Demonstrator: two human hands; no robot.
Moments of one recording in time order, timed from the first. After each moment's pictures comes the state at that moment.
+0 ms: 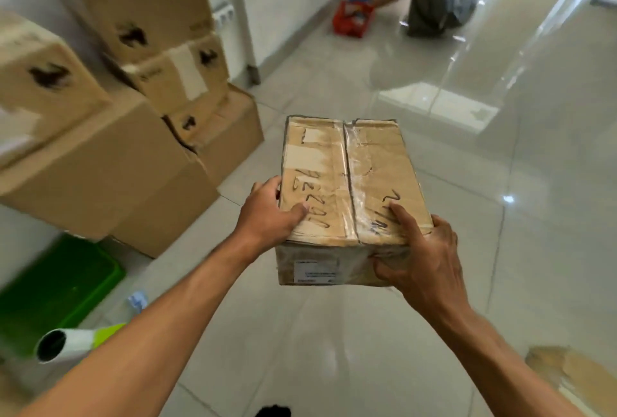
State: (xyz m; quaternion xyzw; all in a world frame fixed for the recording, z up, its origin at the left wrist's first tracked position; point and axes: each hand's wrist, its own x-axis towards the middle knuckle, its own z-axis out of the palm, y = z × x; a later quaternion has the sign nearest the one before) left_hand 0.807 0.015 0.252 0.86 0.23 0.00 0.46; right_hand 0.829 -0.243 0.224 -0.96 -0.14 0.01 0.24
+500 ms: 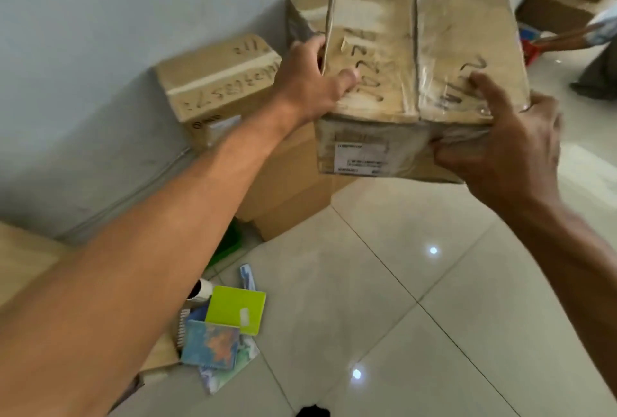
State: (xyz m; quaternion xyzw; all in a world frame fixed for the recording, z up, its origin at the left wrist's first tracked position) left_hand 0.798 0.326 0.486 0.83 0.26 0.20 0.45; right_hand 0.900 0.088 0.451 -0.90 -0.33 -0.11 0.28
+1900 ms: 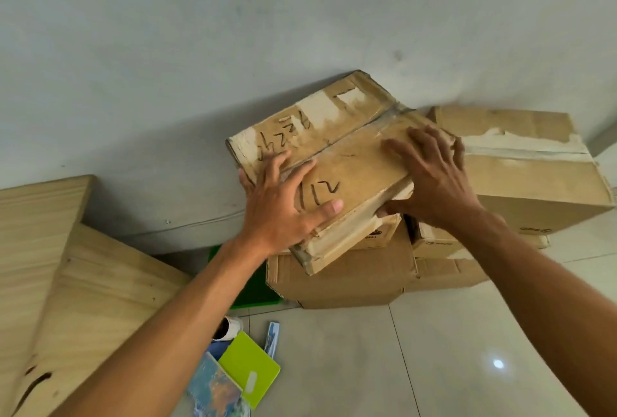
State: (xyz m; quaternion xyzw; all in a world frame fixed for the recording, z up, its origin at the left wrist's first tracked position) left_hand 0.782 0.563 0.442 0.83 0.52 0.16 0.14; right_hand 1.048 0.514 0.441 -0.73 -0.68 0.03 0.09
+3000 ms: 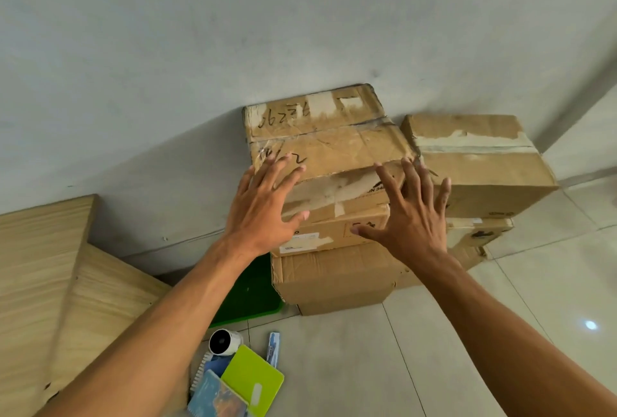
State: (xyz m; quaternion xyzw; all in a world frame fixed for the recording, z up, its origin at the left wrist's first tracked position) left_hand 0.734 0.545 0.467 0.90 0.41 0.13 0.01; right_hand 0.971 0.438 0.436 -0.81 -0.57 -0.04 0.11
